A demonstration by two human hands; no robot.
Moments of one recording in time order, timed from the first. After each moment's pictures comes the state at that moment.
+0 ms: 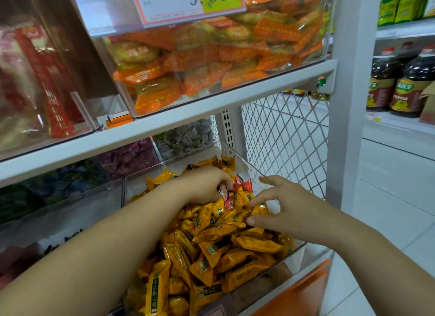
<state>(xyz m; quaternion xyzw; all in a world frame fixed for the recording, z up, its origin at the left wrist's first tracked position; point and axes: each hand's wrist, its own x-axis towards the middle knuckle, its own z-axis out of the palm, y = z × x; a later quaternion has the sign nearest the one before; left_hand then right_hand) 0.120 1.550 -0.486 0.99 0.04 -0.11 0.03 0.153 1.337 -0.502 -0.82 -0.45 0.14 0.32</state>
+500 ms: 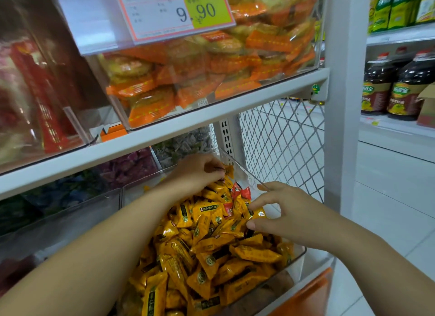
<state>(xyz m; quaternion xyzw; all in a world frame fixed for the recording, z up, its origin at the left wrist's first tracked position) 0.118 1.555 -0.471 0.95 0.14 0.10 0.27 0.158 1.336 -0.501 -0.82 -0.44 0.14 0.34</state>
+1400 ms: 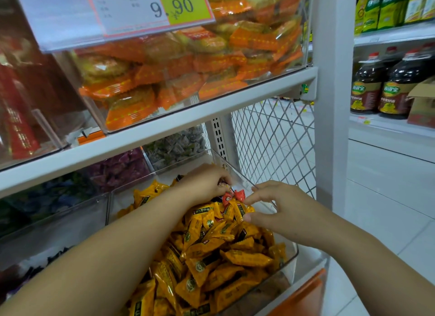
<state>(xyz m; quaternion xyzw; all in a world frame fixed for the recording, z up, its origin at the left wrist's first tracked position) 0.156 1.557 -0.503 1.00 0.04 0.00 0.07 0.165 1.334 -0.502 -0.82 -0.43 0.10 0.36</state>
